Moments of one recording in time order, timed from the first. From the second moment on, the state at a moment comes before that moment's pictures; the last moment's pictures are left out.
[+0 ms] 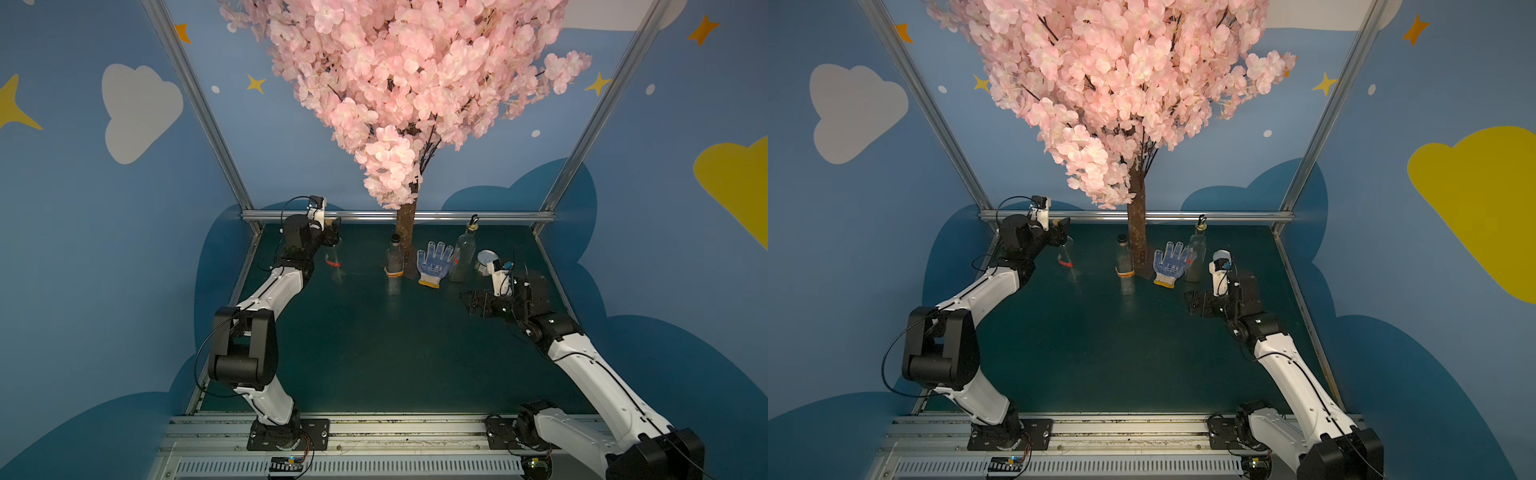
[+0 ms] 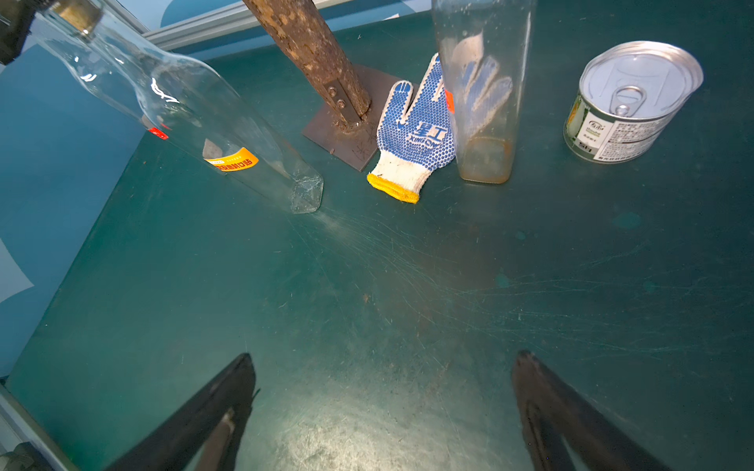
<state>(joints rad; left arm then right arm) -0.07 1.69 1.20 0.33 0.14 0.08 0.30 1.03 0.79 -0.42 -0.25 0.25</state>
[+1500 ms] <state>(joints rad) -0.17 1.53 1.20 0.03 0.03 -0.03 0.47 1.08 0.93 -0.43 -0.12 0.25</state>
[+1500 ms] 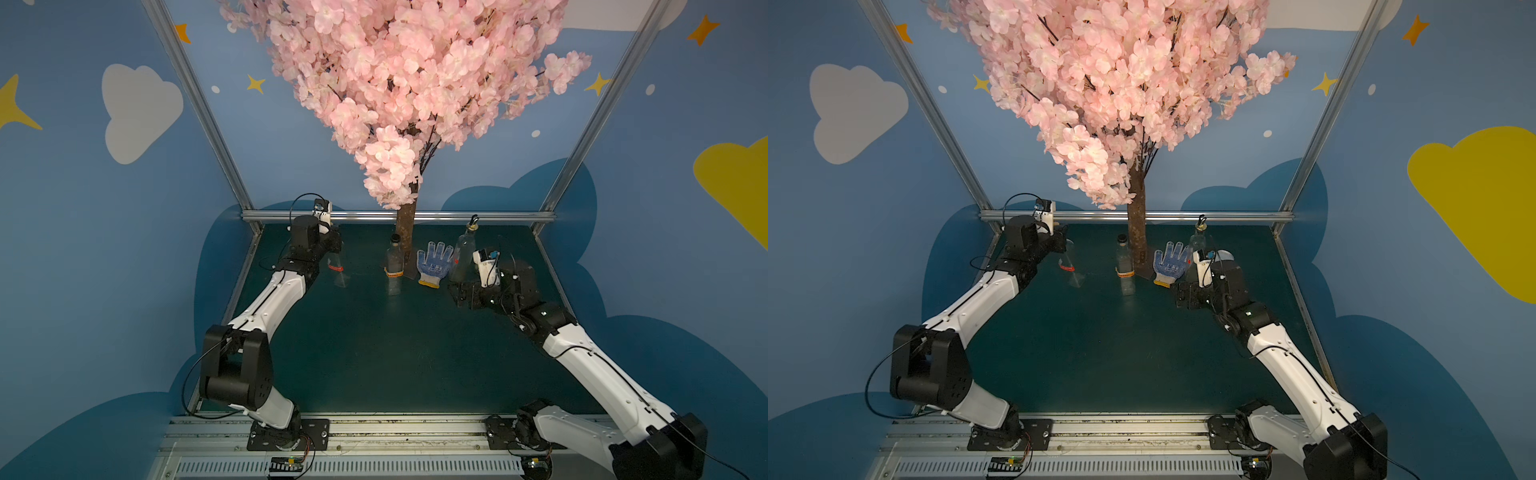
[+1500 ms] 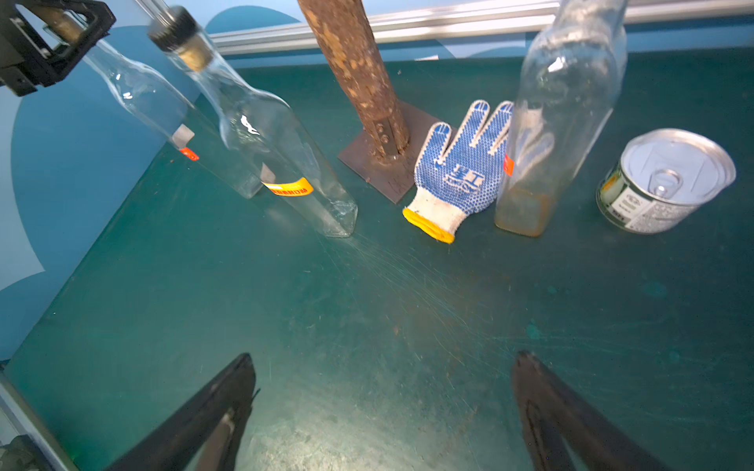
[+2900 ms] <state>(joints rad) -0.89 1.34 1.02 -0.19 -0.74 -0.36 0.89 1.24 0.73 0.03 -0.06 0.11</state>
